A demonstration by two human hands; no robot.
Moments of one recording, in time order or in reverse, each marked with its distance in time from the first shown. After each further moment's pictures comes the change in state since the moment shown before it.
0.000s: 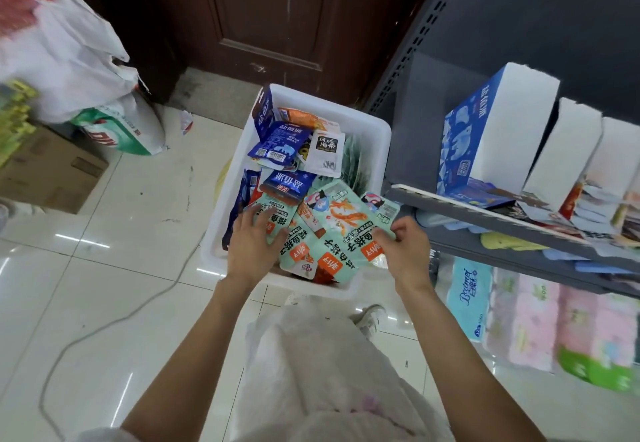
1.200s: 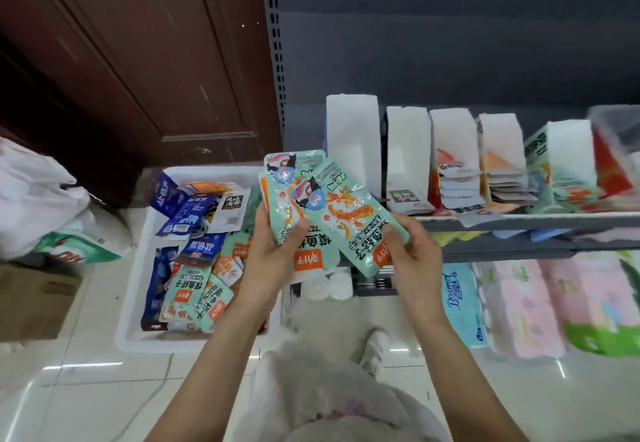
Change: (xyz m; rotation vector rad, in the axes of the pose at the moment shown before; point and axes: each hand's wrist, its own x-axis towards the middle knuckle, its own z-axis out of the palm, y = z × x) left_hand -0.067 0.256 0.004 -0.988 -0.200 0.120; right_hand 0.000 0.019 -0.171 0.474 0.190 -0.277
